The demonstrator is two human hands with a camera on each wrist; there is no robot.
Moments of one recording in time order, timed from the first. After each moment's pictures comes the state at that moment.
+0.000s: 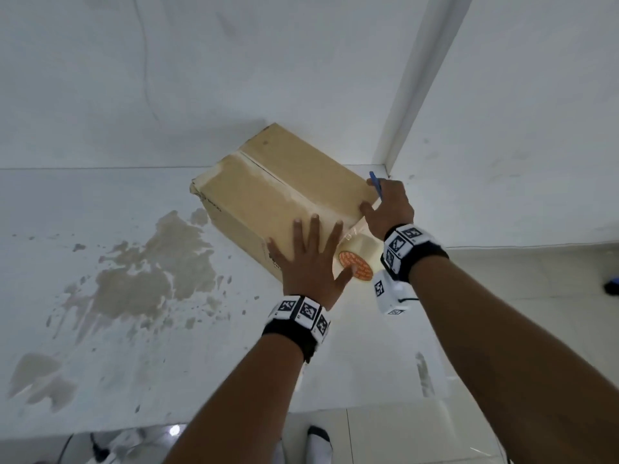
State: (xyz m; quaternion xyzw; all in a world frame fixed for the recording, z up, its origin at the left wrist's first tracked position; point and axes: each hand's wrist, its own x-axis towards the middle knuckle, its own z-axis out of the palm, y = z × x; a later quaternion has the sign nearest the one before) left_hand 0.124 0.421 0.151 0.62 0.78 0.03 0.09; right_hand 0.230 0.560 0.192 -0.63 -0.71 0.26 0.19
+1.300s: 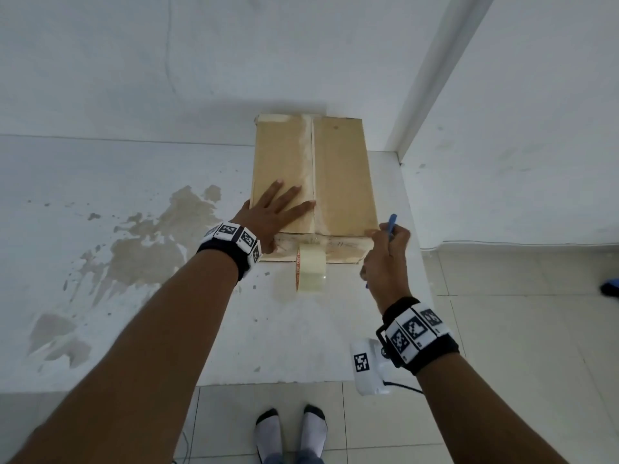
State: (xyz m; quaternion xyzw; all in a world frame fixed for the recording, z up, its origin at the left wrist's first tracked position) left_hand -0.021 0.422 0.165 0.74 0.65 -0.12 0.13; right_hand 0.226 0.419 0.186 -0.58 -0.47 0.53 0.39
